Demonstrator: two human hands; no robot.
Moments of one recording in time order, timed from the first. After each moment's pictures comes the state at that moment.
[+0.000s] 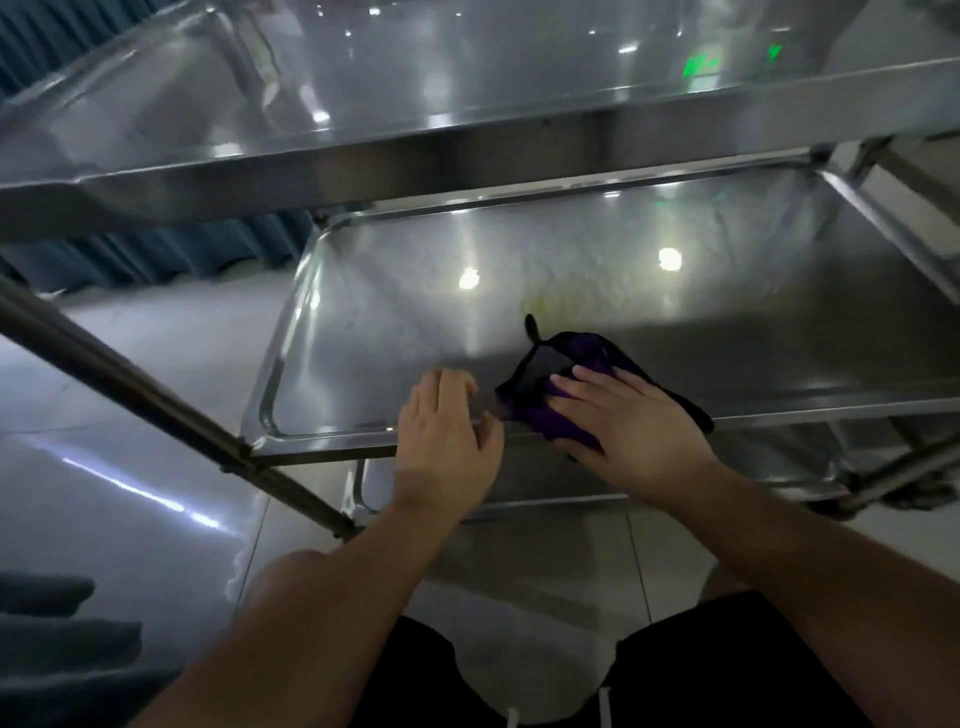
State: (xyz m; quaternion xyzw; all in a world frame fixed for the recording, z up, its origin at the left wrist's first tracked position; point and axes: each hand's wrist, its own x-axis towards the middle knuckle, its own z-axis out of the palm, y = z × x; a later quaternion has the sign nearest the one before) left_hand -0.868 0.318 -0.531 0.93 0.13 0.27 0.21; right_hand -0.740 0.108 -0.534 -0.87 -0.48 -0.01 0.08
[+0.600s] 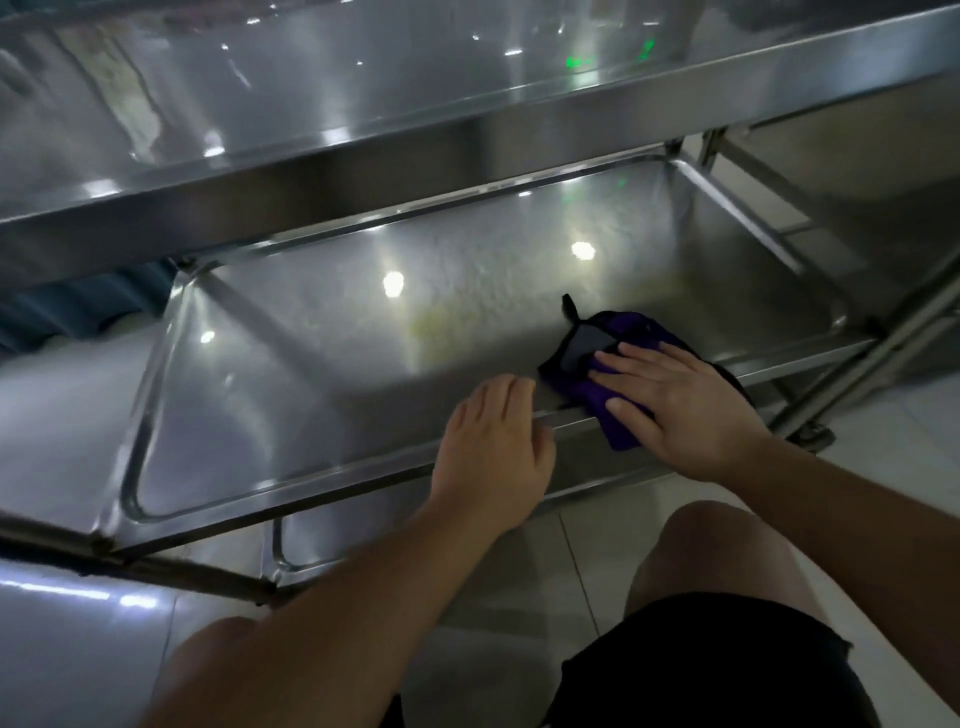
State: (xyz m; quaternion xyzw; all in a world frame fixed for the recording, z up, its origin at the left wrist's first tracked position) left_hand -0.786 0.193 -0.528 0.98 -0.02 0.10 0.15; right_hand -0.683 -0.042 -0.530 -0.92 -0.37 -0.03 0.12
